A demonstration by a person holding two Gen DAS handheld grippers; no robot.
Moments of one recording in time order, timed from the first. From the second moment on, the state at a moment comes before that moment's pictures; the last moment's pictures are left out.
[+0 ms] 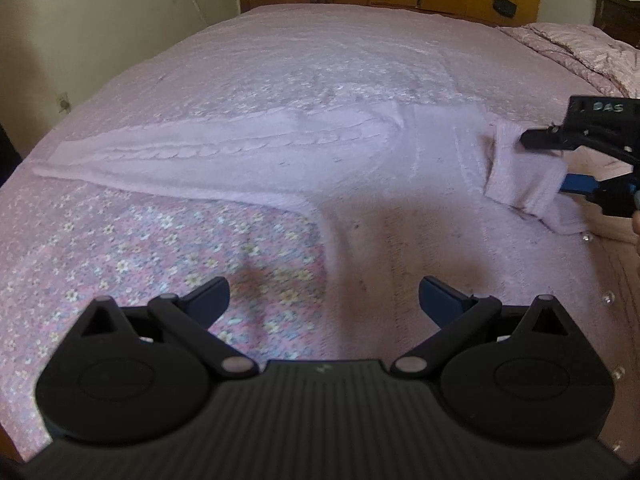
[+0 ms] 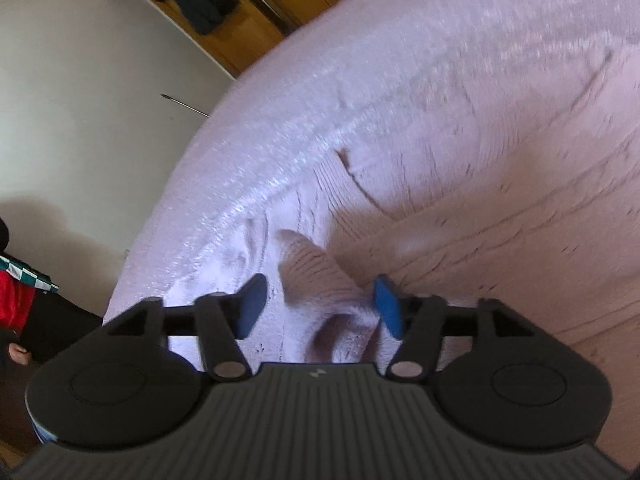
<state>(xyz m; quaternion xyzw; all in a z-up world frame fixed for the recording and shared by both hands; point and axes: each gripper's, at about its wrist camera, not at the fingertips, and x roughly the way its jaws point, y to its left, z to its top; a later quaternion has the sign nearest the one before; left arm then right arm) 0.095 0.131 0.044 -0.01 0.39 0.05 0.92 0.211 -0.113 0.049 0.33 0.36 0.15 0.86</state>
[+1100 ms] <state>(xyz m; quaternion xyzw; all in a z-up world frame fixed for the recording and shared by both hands) 0.168 -0.021 0.029 0.18 0.32 -0.06 0.93 0.117 -0.278 -0.004 0.39 0.31 0.04 0.87</state>
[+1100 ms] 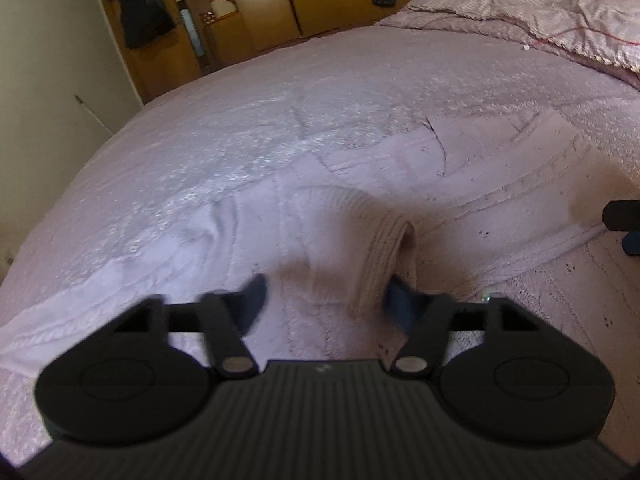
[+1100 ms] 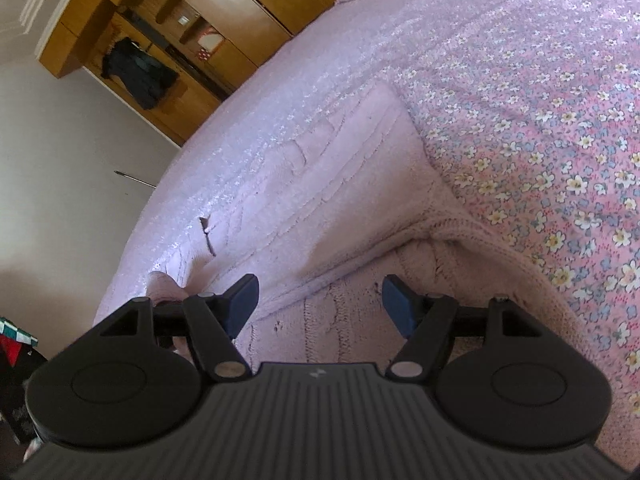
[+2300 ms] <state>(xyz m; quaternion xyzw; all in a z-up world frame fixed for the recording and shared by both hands) 0.140 0.108 0.051 0.02 0.32 0.03 0.95 0.092 -0.328 0.006 0.44 0.22 -0.08 0.87</state>
